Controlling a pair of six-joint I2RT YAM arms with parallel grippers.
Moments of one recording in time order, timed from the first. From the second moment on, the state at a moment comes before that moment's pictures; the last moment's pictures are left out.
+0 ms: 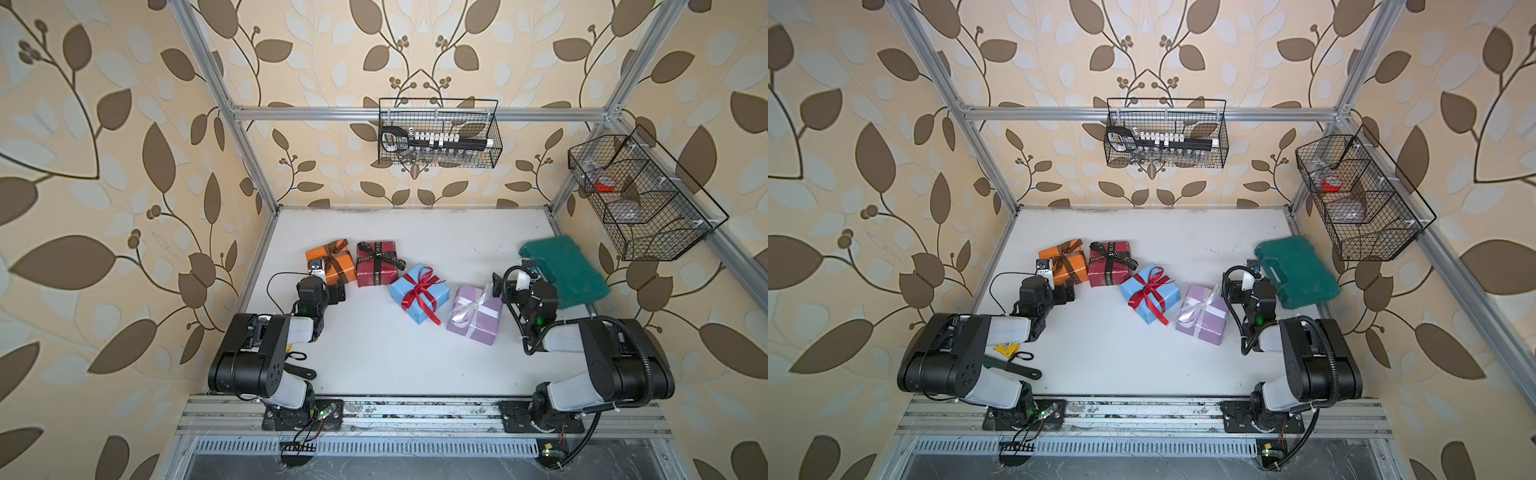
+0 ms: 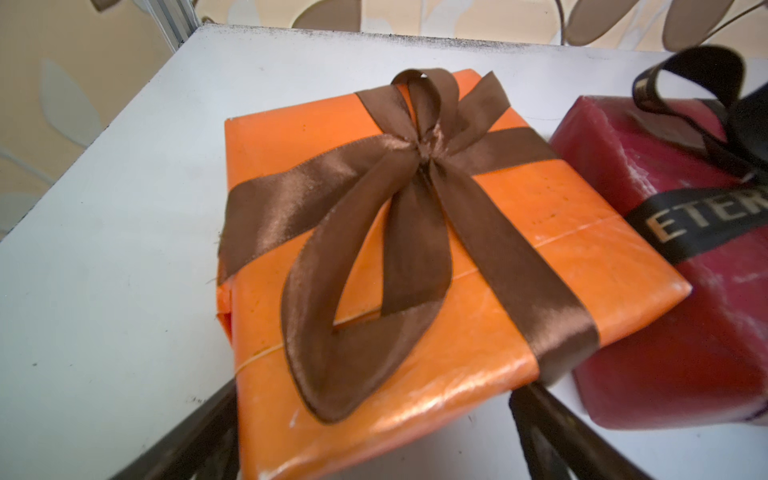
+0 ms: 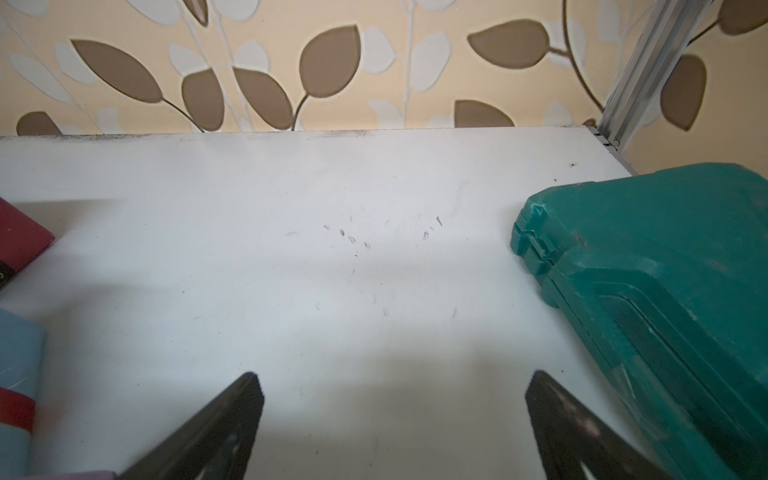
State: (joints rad) left arm -0.04 1.50 0.37 0.62 -0.09 -0.10; right arm -0.02 1.49 0.28 0.91 -0.02 0.04
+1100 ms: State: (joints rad) left arm -0.03 1.49 0.43 0.49 -0.09 -0.10; right arm -0.02 1.41 0.43 0.67 -0.02 0.04
